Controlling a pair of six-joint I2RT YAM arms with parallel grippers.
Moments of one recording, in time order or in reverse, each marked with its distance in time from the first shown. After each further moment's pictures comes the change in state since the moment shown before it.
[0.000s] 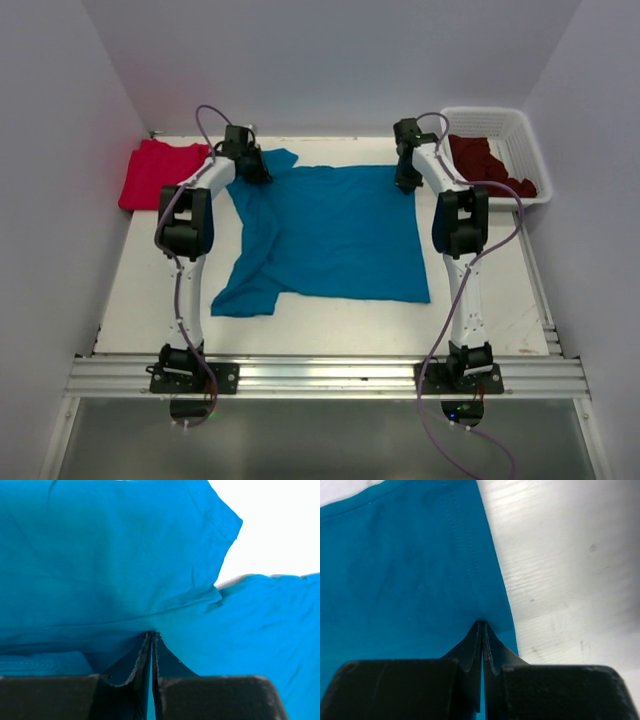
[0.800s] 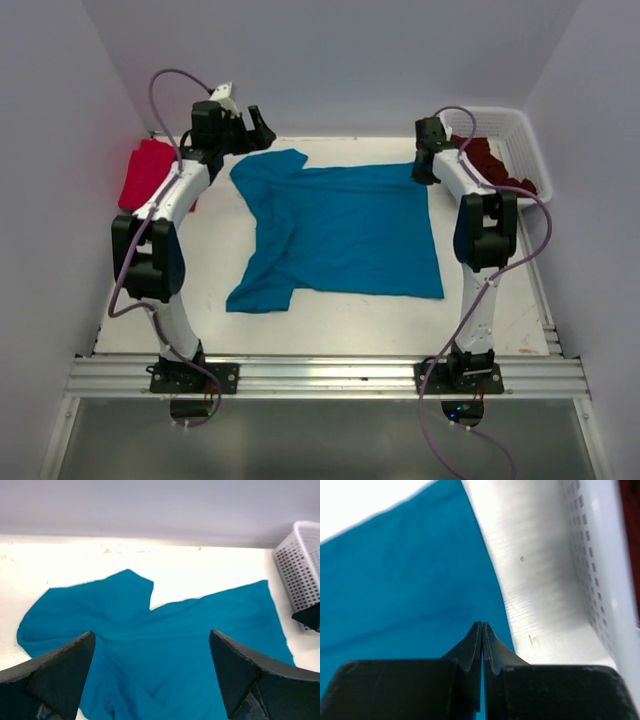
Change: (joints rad) left arm 0.005 -0.502 -0.334 0.265 0.027 0.067; right arm -0.069 -0.266 -0.377 0.312 0.018 -0.059
